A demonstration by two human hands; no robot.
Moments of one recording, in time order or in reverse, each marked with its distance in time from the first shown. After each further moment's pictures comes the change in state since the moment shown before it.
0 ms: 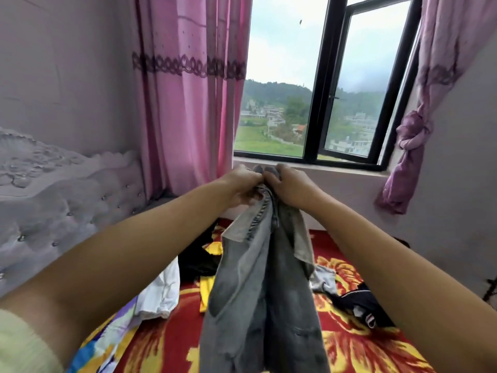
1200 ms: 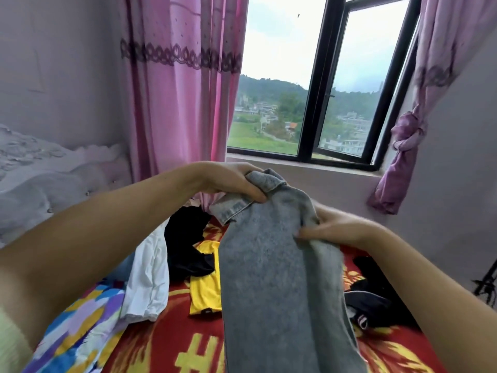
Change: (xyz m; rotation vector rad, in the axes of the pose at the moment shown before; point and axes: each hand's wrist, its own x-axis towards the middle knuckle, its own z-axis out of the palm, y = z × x) left_hand 0.025 0.001 -0.043 0.426 -0.592 0.201; right_hand -0.036 0.093 -0.005 0.468 -0.552 -0.013
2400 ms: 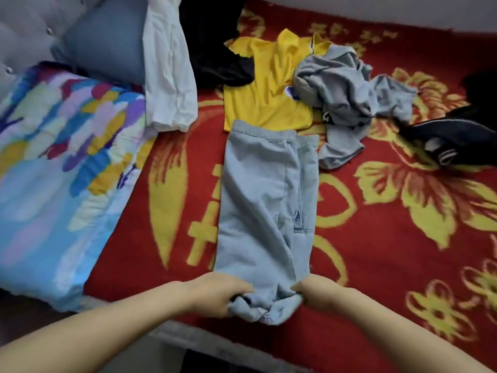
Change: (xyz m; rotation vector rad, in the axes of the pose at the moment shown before) left_hand -0.156 -0.352 0.395 0.128 -0.483 -0.192; right_hand -0.053 0.335 0.405 -0.522 -0.912 0.254
